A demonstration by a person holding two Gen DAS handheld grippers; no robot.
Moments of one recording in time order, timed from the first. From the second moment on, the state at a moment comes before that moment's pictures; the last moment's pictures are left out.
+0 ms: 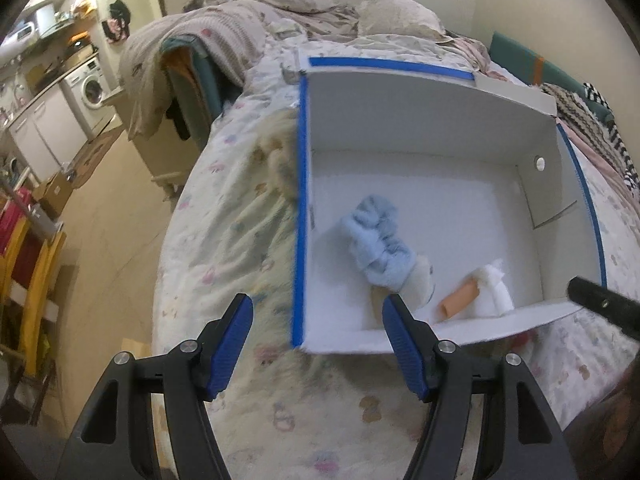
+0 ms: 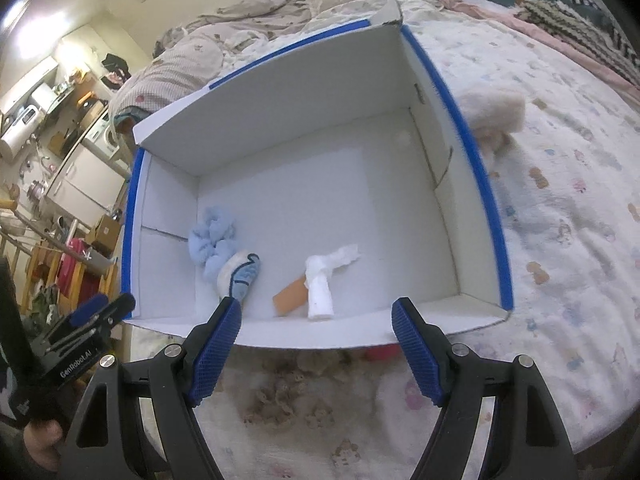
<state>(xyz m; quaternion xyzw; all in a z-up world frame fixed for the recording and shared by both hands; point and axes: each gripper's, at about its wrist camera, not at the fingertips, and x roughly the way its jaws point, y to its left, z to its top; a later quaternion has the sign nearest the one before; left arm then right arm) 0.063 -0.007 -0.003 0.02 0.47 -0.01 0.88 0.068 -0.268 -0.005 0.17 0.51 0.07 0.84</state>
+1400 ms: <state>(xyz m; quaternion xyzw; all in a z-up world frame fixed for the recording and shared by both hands) 0.039 -0.112 -0.118 0.03 0.63 -0.18 0.75 0.045 -0.292 -0.038 0.20 0.55 0.02 0.81</state>
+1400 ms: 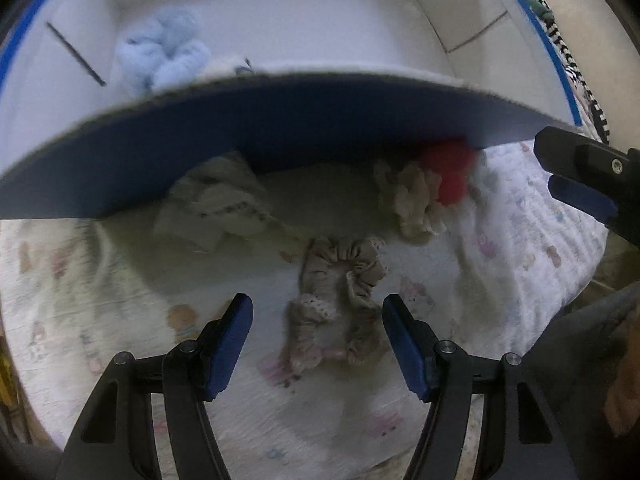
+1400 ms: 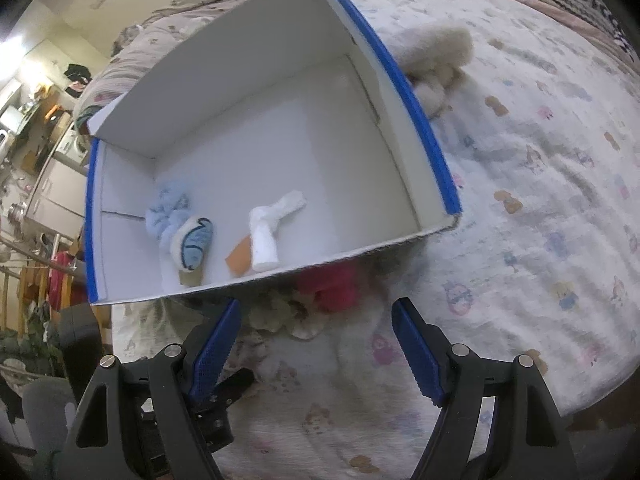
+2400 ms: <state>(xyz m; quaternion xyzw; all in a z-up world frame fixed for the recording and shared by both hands) 0.024 0.003 -0.041 -0.04 0.56 -0.06 0.83 0.089 -0.271 -0.091 0.17 0.61 -0.01 0.78</state>
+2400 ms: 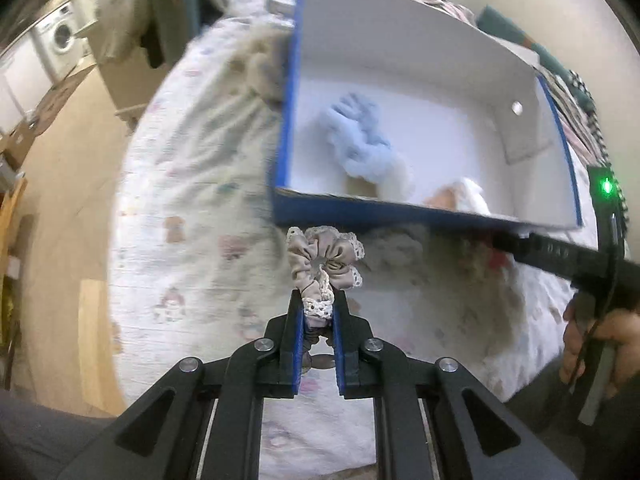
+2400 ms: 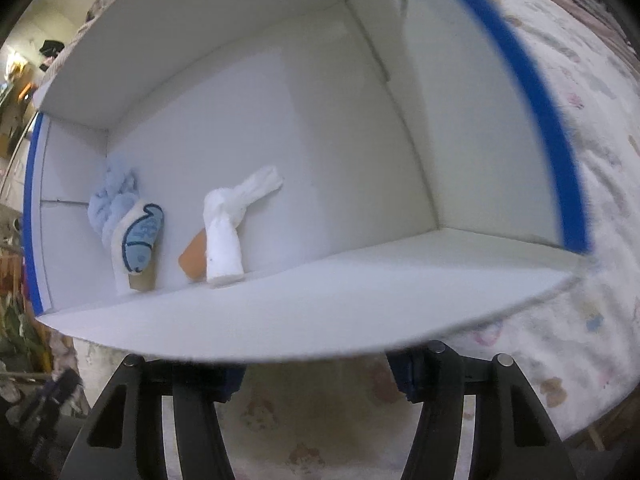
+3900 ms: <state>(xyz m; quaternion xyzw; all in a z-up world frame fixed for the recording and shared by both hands) 0.004 0.014 0.038 -0.02 0.45 0.02 0.89 -0.009 -0.254 0.026 0.18 0.48 0.09 0.85</state>
